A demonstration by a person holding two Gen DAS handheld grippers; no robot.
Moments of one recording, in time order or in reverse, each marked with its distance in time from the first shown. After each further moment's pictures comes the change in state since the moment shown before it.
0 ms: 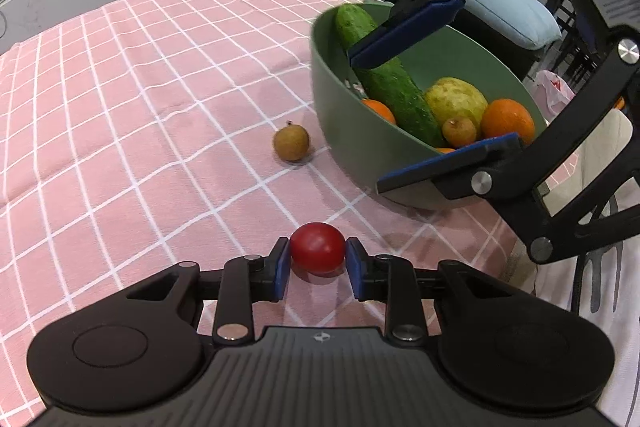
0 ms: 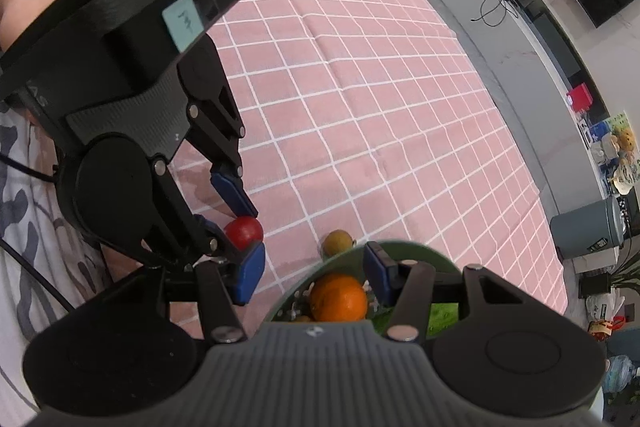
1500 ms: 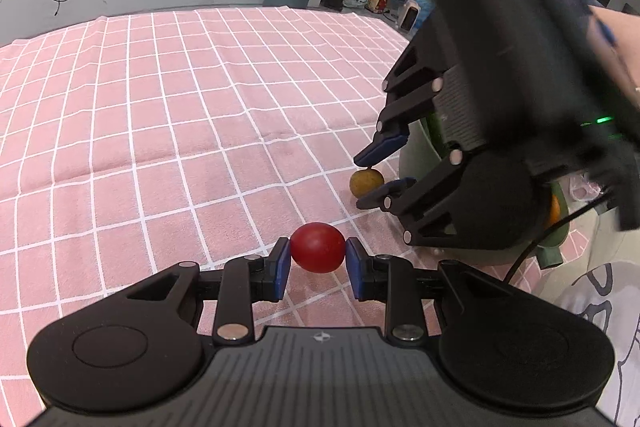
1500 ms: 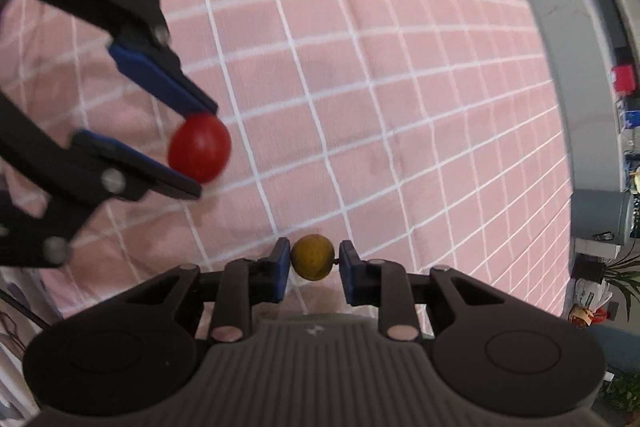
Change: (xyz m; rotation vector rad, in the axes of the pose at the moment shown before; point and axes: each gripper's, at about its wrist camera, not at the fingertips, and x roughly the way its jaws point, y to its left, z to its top) left arm -0.057 0.047 -0.012 -0.220 -0.133 0.048; right arm 0.080 -0.008 0.067 -0.107 0.314 0.034
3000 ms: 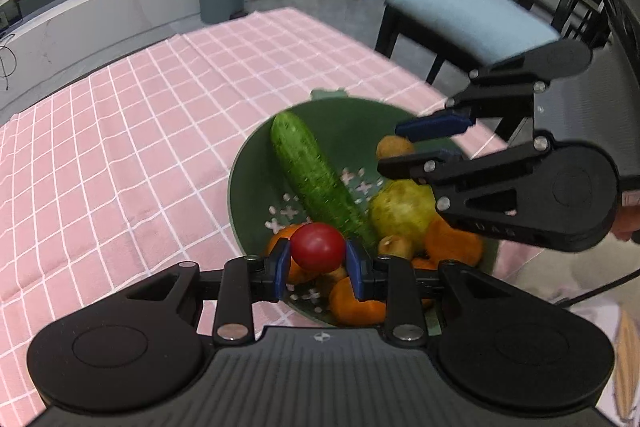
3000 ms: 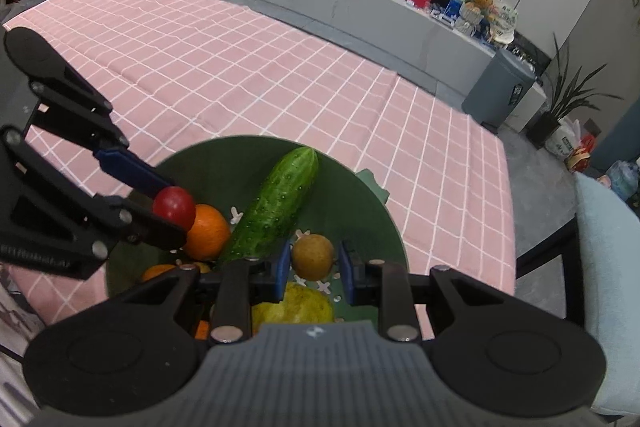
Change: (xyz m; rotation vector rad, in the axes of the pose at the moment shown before) left arm 0.056 -0.132 0.053 0.254 0.099 0.039; right arm -0.045 -0.023 -0.215 0.752 -0.389 -0.149
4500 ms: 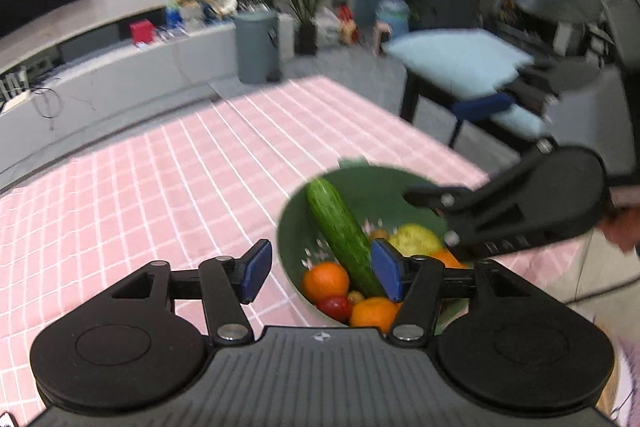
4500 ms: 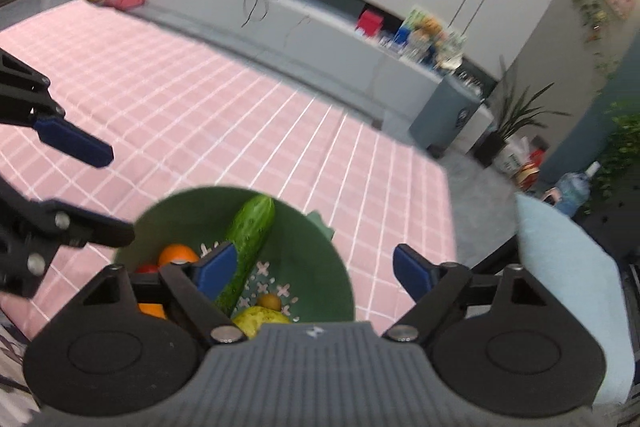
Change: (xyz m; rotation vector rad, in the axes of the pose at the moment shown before) left arm -0.084 -0.007 -0.011 -0.025 -0.223 0.109; right arm -0.061 0.014 0.015 0.027 -0.105 -0.177
